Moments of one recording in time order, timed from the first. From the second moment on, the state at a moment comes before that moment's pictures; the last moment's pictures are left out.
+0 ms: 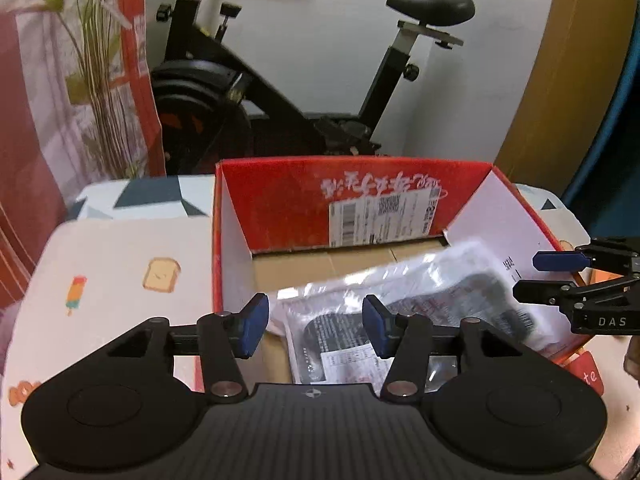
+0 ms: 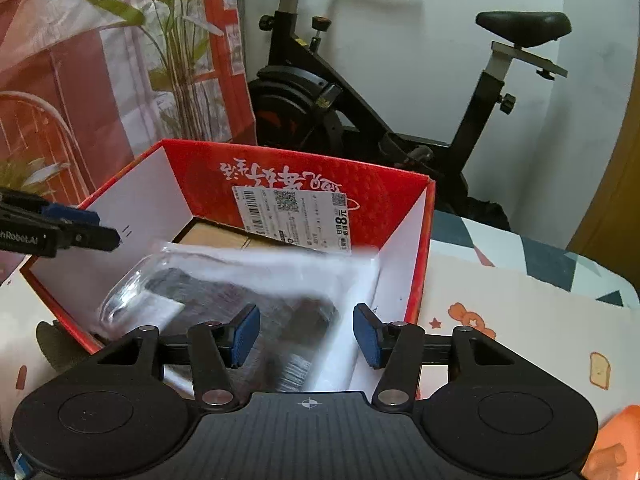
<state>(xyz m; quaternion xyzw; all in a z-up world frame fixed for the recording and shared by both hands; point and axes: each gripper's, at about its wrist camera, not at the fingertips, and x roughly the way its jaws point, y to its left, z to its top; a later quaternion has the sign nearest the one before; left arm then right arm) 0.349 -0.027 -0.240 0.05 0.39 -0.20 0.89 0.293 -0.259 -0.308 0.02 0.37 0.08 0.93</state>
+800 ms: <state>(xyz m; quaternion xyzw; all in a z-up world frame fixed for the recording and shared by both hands) 0.369 -0.051 -0.266 0.03 0.44 -0.23 0.87 0.384 -0.207 -0.343 -0.01 0.61 0.18 0.77</state>
